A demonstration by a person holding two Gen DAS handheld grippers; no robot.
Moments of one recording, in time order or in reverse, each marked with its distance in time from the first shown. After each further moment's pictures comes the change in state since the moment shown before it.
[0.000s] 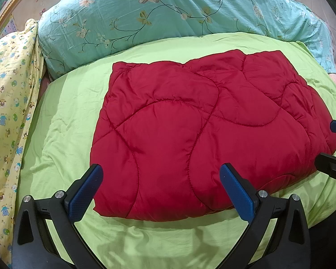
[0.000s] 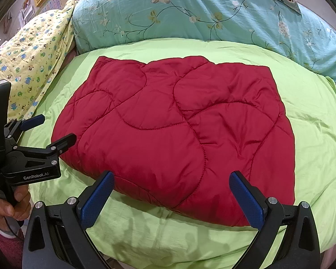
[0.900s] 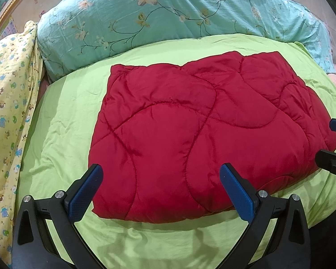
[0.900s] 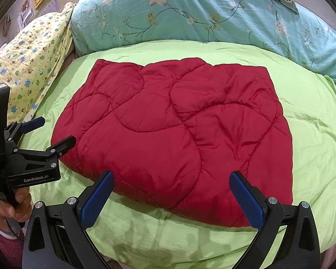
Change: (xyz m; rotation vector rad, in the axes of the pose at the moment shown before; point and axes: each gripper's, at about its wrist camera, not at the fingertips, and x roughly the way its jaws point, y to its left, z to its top) left arm -0.003 -0.004 0.003 -0.001 -0.013 0.000; right arm -0.002 0.003 -0.002 0.029 -0.016 -0.008
